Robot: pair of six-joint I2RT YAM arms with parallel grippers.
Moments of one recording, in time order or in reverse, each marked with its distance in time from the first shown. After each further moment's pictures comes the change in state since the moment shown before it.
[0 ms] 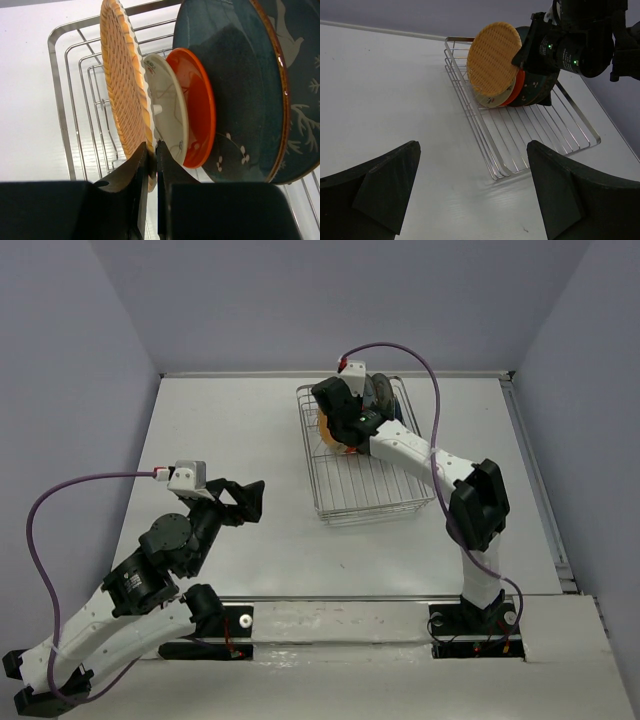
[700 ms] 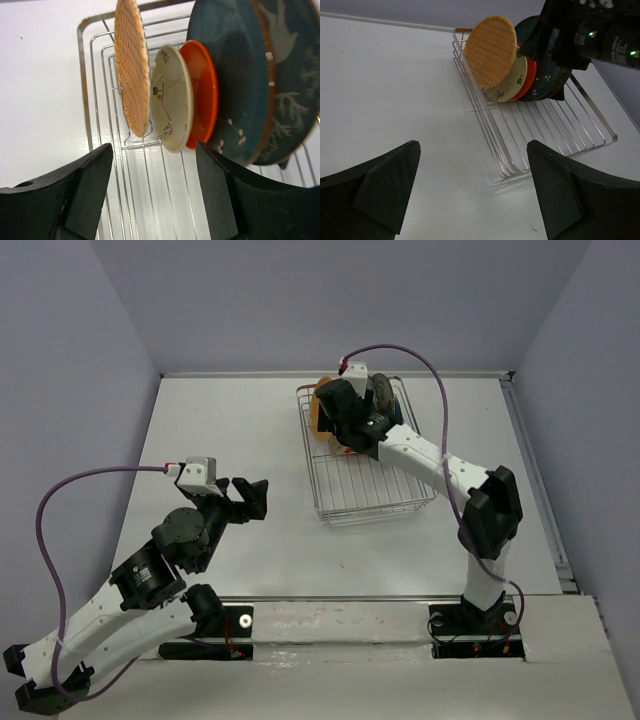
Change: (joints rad) left arm 0.005 0.053 0.000 0.000 -0.022 0.000; right arm 0.019 -0.061 -0.055 0.002 -0.070 -0.012
